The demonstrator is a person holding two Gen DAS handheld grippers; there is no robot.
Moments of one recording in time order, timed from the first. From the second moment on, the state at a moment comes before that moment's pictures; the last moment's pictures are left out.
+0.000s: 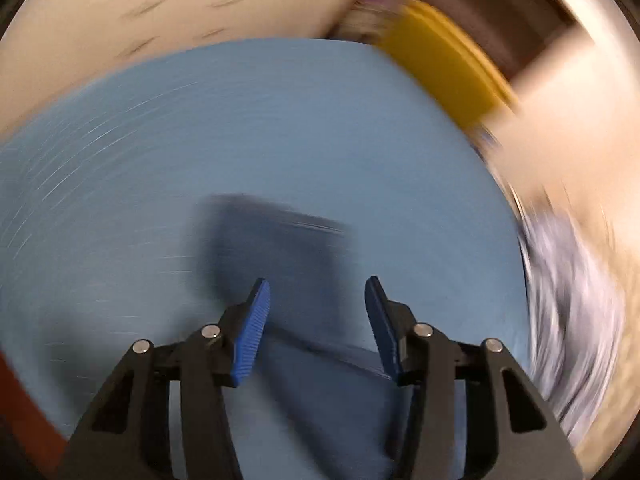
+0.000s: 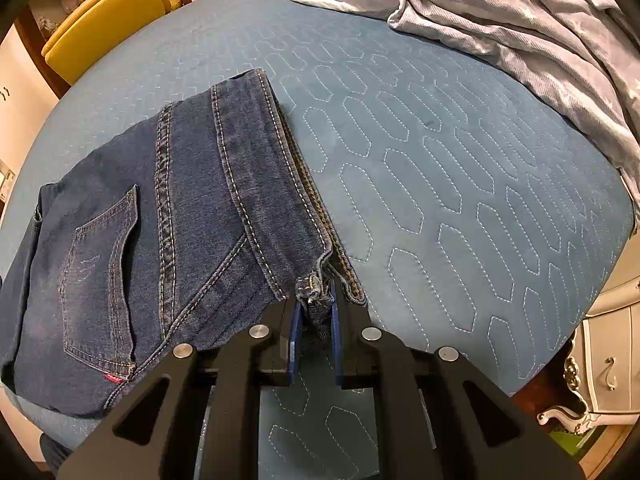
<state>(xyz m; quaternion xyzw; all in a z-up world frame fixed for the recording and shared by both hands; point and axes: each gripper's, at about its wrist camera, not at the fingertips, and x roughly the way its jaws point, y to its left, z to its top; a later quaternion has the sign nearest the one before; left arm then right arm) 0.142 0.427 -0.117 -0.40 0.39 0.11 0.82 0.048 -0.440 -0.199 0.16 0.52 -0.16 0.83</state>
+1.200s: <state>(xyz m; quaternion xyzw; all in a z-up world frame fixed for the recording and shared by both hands) 0.148 0.456 -0.022 -0.40 0.33 0.21 0.83 0.046 -0.429 -0.194 0.12 0.50 -0.17 0.84</state>
